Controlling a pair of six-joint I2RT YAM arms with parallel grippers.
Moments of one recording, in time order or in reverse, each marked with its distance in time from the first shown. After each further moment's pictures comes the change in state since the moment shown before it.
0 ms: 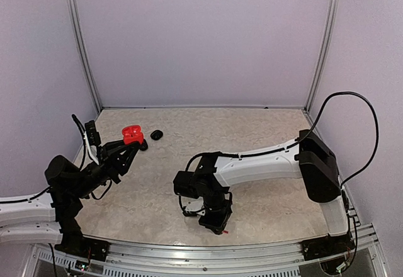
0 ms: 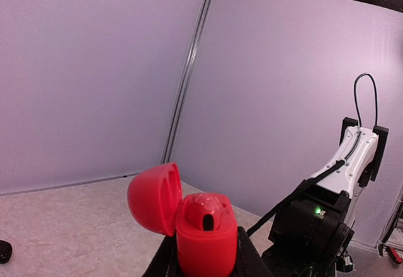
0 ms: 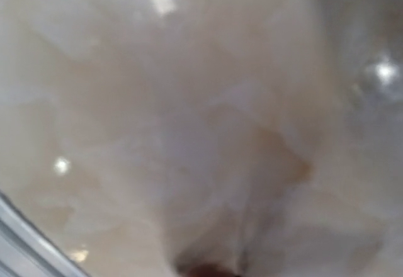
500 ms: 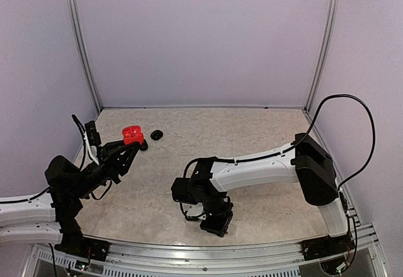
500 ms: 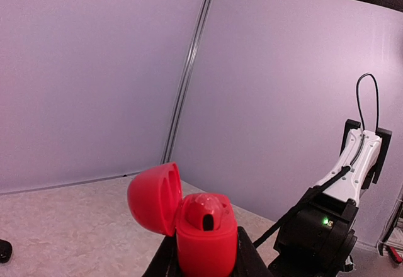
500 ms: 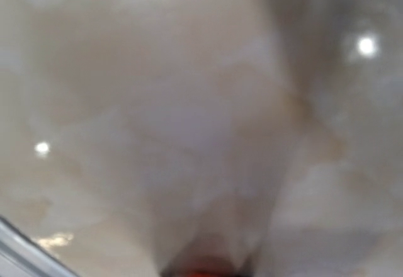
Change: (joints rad) left arm 0.000 -0.001 -0.004 0.000 0.000 0.001; right arm 0.033 0.033 0.023 -0.065 0.055 0.015
